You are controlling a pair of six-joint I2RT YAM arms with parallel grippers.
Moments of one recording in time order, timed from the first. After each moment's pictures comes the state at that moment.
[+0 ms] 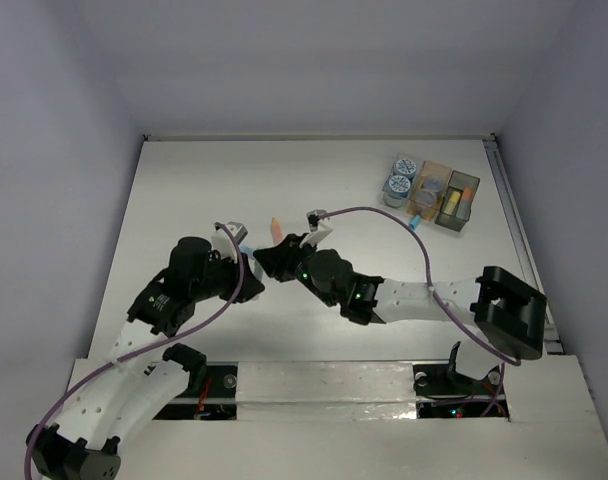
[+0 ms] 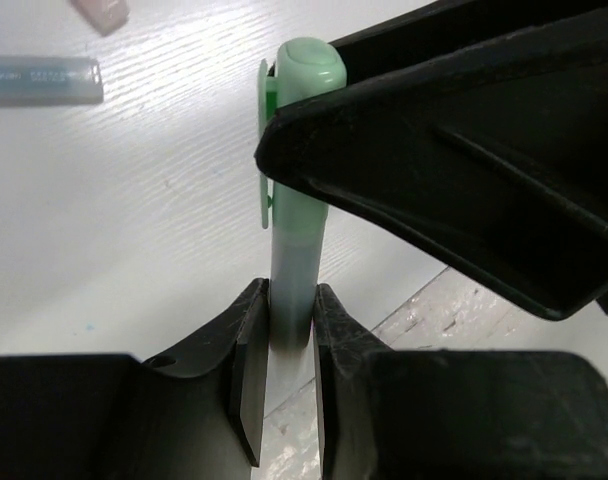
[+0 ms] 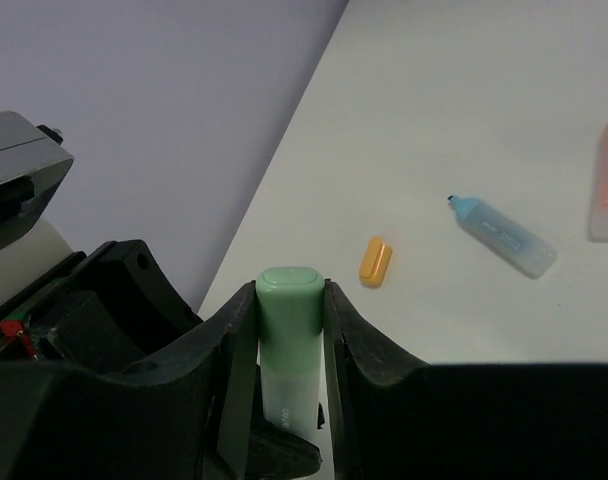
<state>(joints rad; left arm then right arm) -0.43 0.67 0.66 -0.63 0.35 -0.32 1.19 1.59 0.92 0.57 0.39 0.83</state>
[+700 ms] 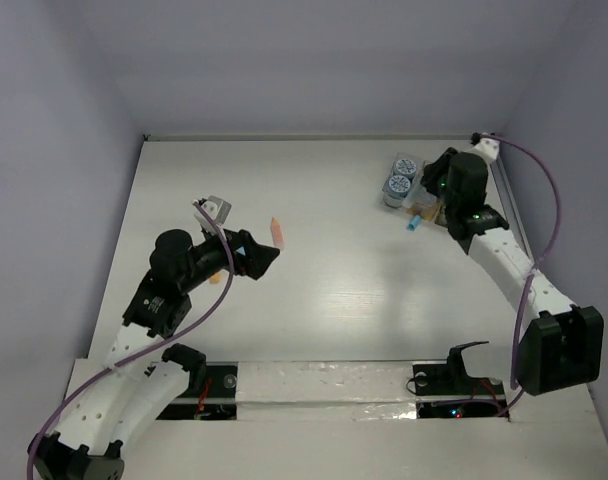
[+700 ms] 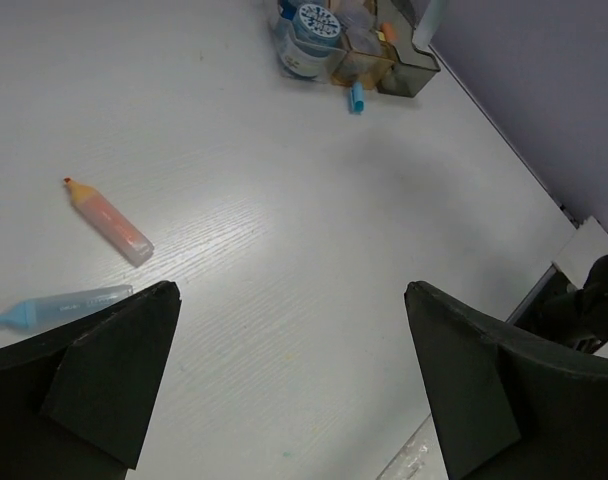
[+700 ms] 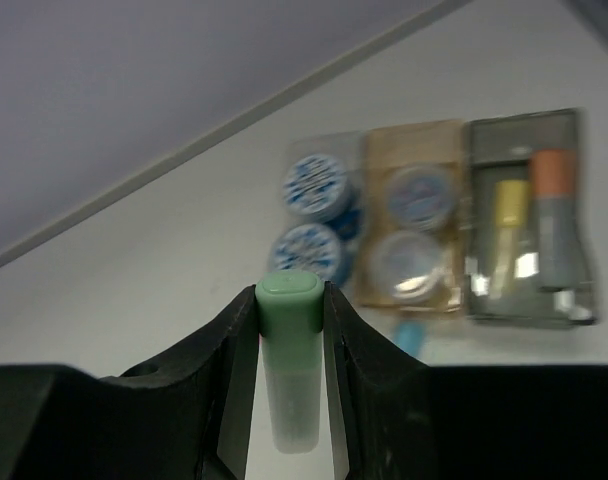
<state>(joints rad) -0.39 0.65 0.66 -0.22 0.37 -0.34 0.25 1.27 1.00 0.01 0.29 0.55</state>
